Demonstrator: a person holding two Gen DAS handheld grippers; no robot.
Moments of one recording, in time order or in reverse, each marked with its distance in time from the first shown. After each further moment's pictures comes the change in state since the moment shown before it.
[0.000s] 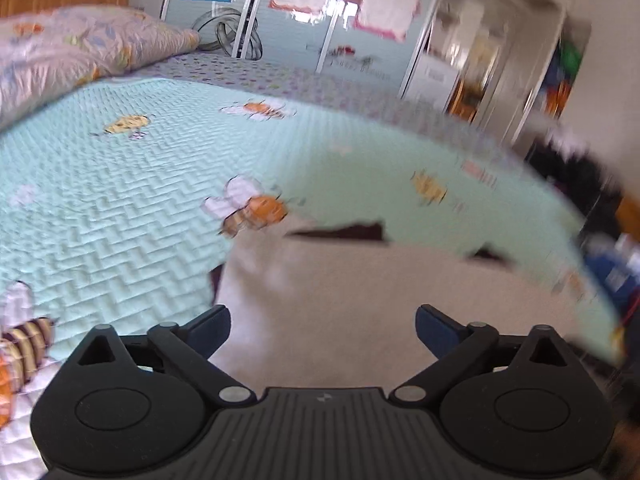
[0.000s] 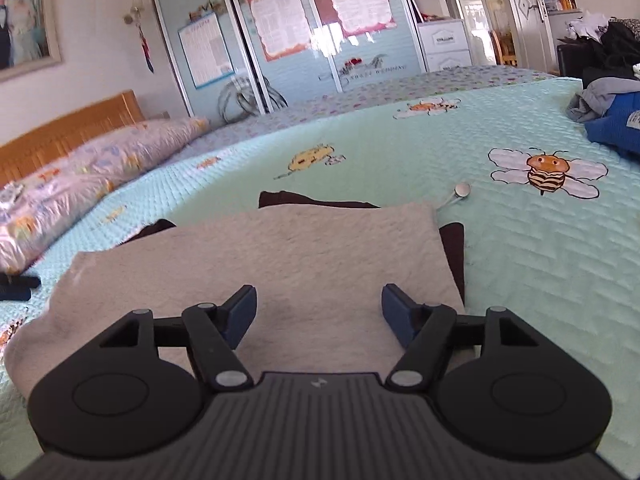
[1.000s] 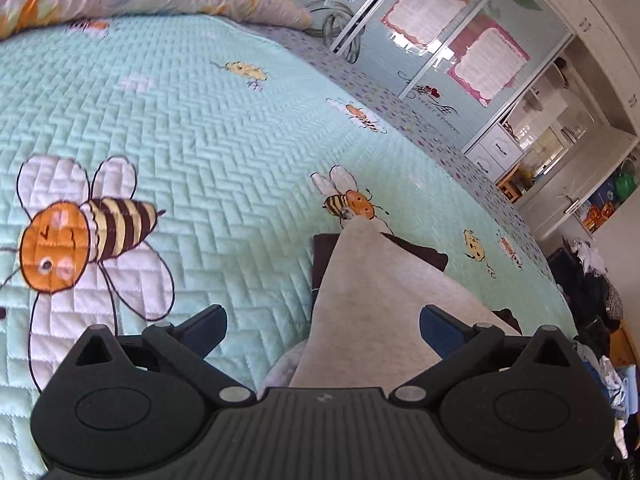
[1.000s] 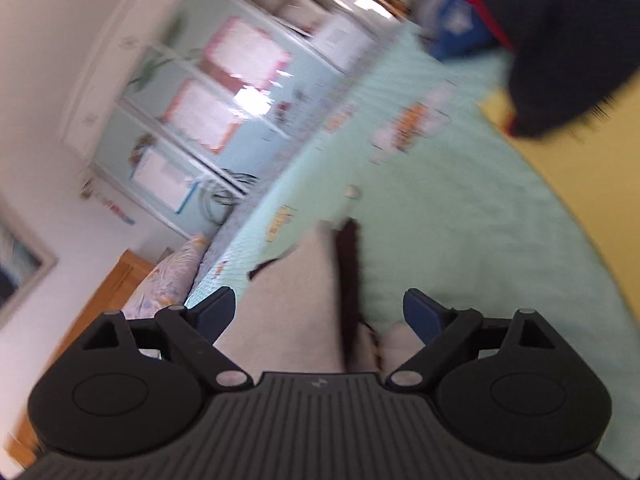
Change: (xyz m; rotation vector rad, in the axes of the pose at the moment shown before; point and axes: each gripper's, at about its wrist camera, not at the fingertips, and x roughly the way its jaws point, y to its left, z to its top) left arm -0.060 0.082 -0.048 -0.386 -0.047 0.087; right arm -0.110 -0.100 -0.030 0.698 -0.078 0.110
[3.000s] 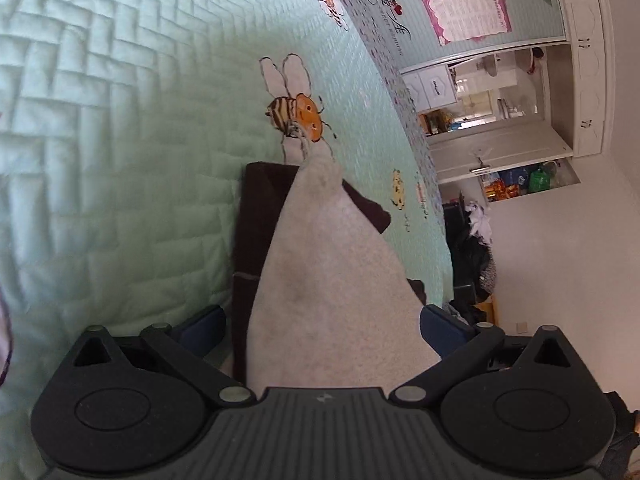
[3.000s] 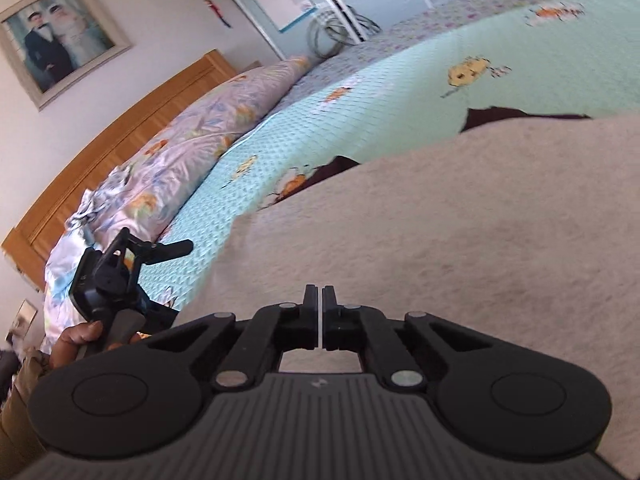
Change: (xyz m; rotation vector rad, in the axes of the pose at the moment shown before) left arm 0.143 0.030 0.032 -0.261 0.402 -0.426; right arm 0.136 0.152 -0.093 -0.494 0.443 0.128
